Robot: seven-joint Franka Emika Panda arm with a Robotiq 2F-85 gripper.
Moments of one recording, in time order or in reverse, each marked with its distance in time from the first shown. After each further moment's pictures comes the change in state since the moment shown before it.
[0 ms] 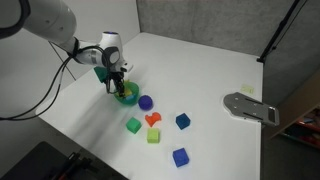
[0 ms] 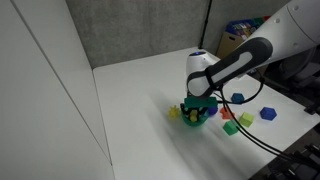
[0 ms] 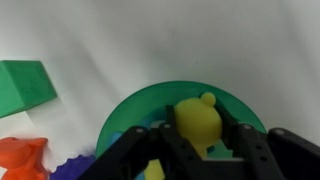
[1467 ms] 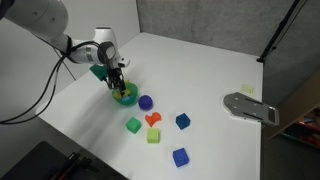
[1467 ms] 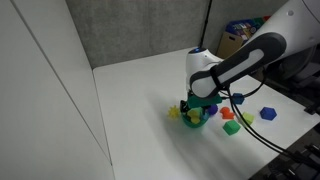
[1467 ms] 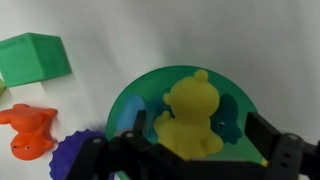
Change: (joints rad) arm 0.017 -0.064 0.000 -0.058 -0.105 0.017 -0.048
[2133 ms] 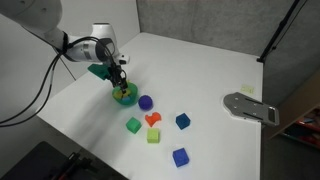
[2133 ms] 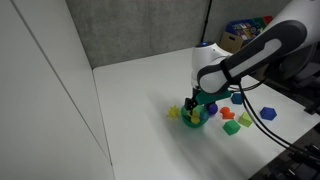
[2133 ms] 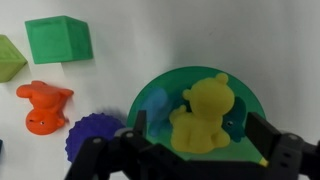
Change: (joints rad) arm -0.029 -0.091 0.010 -0.095 -0.034 0.019 -0.134
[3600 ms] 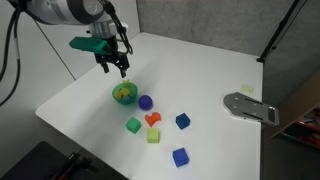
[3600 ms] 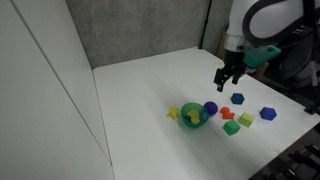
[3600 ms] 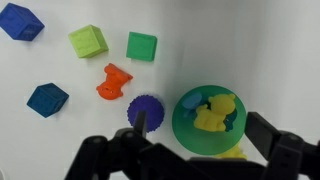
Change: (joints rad) arm -0.180 -0.479 0.081 -0.261 -0.014 -0.191 -0.388
